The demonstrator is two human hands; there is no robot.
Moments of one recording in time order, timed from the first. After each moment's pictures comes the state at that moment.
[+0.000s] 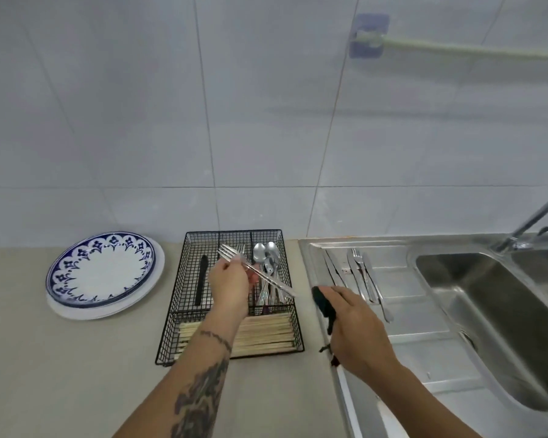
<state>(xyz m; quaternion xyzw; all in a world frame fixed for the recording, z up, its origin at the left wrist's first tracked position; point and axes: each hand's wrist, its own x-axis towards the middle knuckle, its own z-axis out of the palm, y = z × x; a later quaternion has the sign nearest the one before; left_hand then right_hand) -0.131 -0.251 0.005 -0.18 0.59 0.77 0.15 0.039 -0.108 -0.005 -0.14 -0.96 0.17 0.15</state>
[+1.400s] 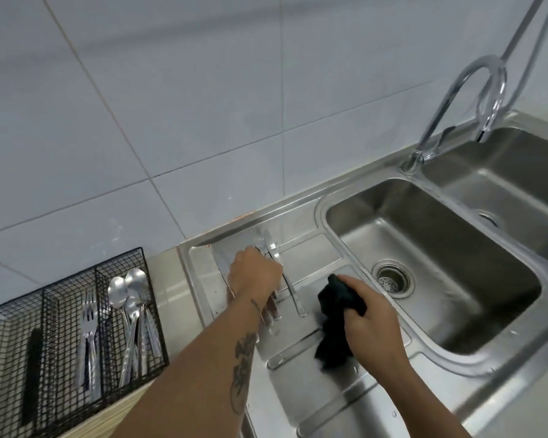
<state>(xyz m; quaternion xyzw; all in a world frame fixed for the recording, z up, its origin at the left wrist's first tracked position) -0.106 0.039 -0.093 0.18 0.94 0.23 0.18 0.102 0.064 -0.060 -0.46 -0.72 0.47 0.23</state>
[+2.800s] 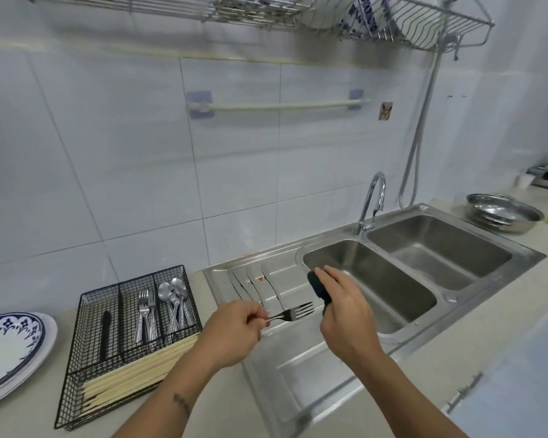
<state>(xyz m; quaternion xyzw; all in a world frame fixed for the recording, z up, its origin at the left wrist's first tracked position) 0.041 -0.207 0.069 0.43 0.83 0.30 0.18 0.199 -0.066 0.058 -0.32 -0.86 0.15 0.36</state>
